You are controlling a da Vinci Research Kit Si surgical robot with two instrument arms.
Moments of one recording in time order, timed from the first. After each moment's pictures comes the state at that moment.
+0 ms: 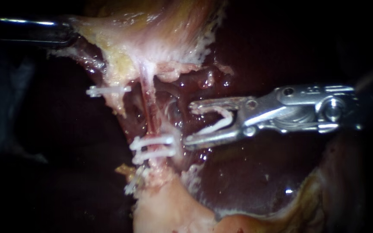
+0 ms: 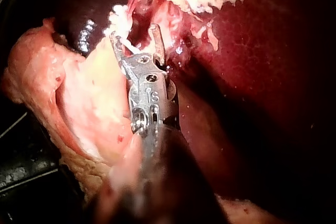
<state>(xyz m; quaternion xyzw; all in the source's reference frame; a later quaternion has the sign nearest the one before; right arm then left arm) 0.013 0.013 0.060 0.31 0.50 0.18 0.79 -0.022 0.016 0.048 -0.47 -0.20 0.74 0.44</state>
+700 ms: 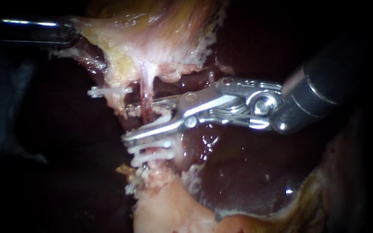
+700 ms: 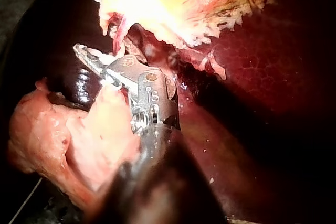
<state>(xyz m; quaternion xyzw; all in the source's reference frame) 0.021 0.014 0.062 0.41 0.58 0.21 0.67 -0.022 0.016 0.048 -0.47 -0.20 0.74 0.44</state>
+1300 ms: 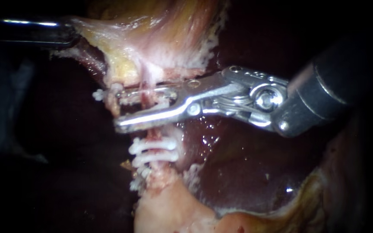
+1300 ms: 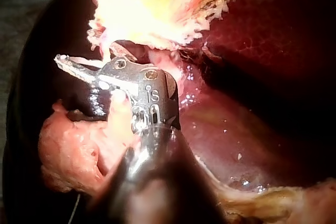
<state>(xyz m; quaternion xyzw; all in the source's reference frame) 0.021 0.016 0.055 0.45 0.63 0.21 0.60 -0.022 0.016 0.048 -0.47 -0.20 0.74 0.44</state>
